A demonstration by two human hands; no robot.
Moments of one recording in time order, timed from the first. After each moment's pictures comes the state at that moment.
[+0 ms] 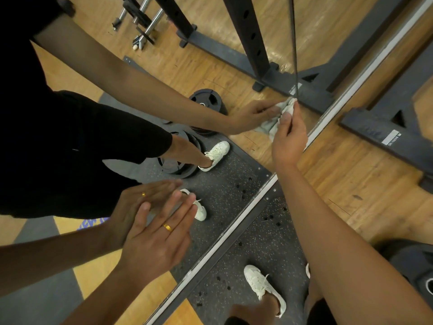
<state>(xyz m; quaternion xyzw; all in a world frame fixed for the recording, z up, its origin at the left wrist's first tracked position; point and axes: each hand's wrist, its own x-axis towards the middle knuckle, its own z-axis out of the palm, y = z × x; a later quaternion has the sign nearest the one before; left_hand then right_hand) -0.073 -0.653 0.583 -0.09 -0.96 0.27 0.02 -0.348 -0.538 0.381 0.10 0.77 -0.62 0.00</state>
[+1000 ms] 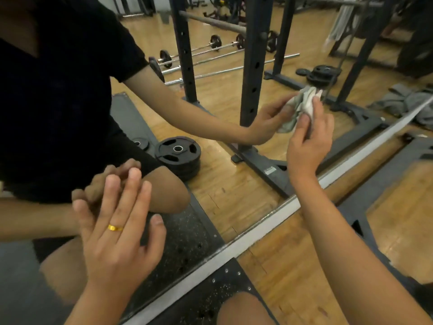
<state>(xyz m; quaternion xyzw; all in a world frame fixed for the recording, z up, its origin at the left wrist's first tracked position) -0.013 -0.653 0.307 0.15 -0.86 0.13 0.47 -0.363 -0.530 0.307 -0.25 0.69 -0.58 -0.36</state>
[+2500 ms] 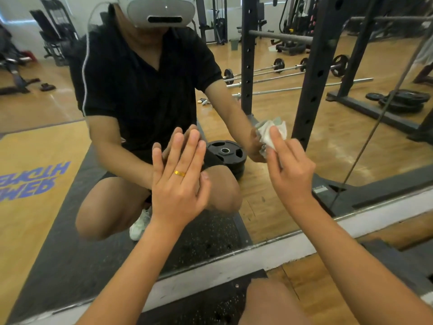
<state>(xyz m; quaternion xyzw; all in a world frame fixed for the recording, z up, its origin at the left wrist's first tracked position) -0.032 -0.657 0.241 0.20 -0.79 0.23 0.53 -0.260 -0.559 0.230 -0.54 0.57 -0.48 -0.39</state>
